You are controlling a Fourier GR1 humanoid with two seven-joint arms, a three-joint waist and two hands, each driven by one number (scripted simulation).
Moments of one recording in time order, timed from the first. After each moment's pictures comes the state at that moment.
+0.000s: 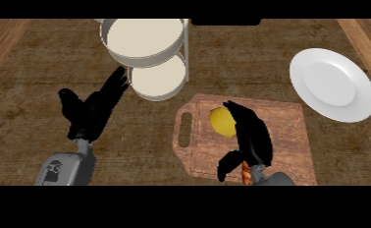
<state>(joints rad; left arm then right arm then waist) -0.18 0.09 -0.03 -1.48 0.09 -0.08 0.25 -0.08 -0.01 0.36 -1.40 1.05 -0.19 0.34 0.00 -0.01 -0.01</state>
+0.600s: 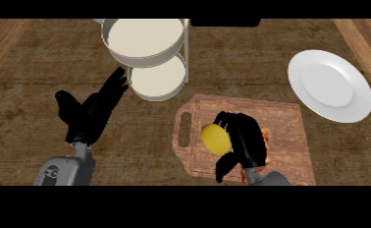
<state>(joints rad) -0.15 0.08 -0.03 -1.54 0.08 -0.08 0.29 -0.10 -0.03 0.43 -1.38 1.03 -0.29 0.25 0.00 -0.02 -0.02</state>
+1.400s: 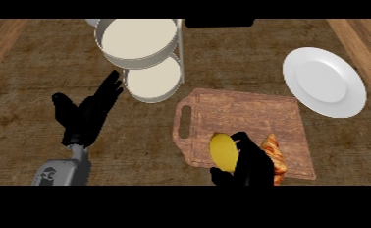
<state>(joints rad) -0.13 0.09 -0.01 -1.52 0.08 -0.07 0.27 0.07 -0.01 0.64 -1.67 1.23 -0.37 1.11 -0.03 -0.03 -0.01</state>
